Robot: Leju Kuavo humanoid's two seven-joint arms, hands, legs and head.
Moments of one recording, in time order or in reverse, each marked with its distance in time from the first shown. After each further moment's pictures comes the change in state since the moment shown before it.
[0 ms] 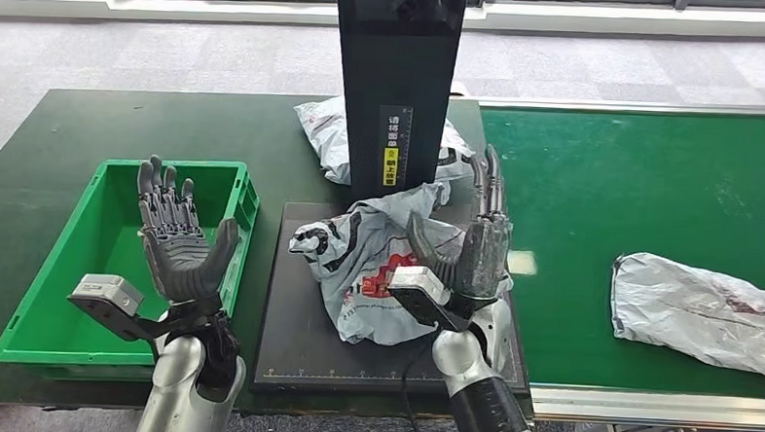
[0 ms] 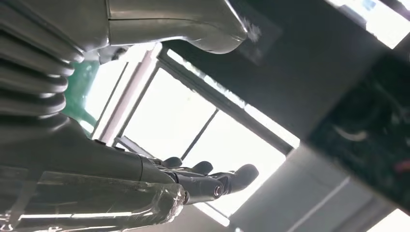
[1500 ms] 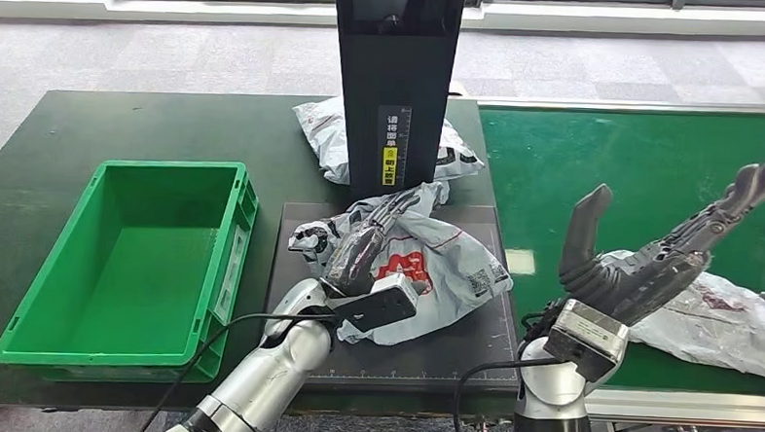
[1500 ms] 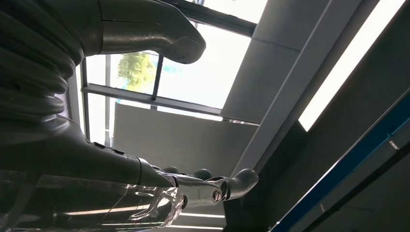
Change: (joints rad) left arm -0.308 -0.025 -0.330 0.577 -0.817 0.033 0.247; right arm 0.125 -0.014 -0.116 -0.570 -0.176 0.001 -0.023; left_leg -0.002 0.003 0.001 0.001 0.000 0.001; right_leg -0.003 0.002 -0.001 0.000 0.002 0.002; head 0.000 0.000
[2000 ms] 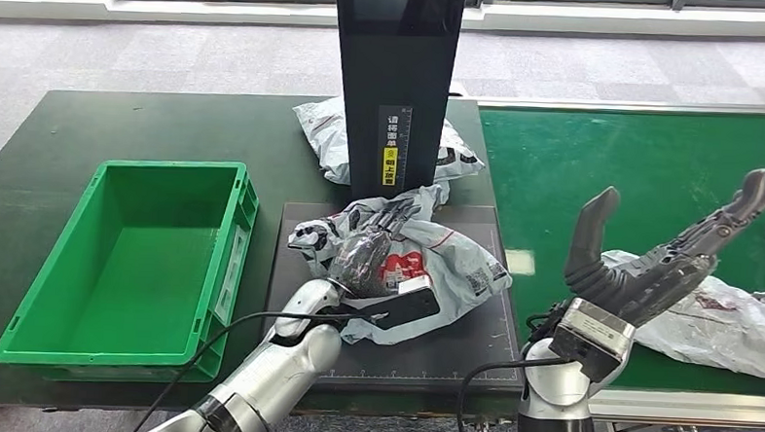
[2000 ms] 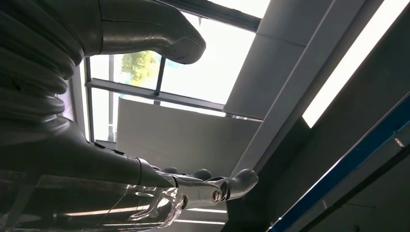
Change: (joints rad) left arm -0.066 -0.009 -0.047 0.157 -0.249 0.142 0.218; right arm 0.004 -0.001 -0.022 0.000 0.002 0.000 0.000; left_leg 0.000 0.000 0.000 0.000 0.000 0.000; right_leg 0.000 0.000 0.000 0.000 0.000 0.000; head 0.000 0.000
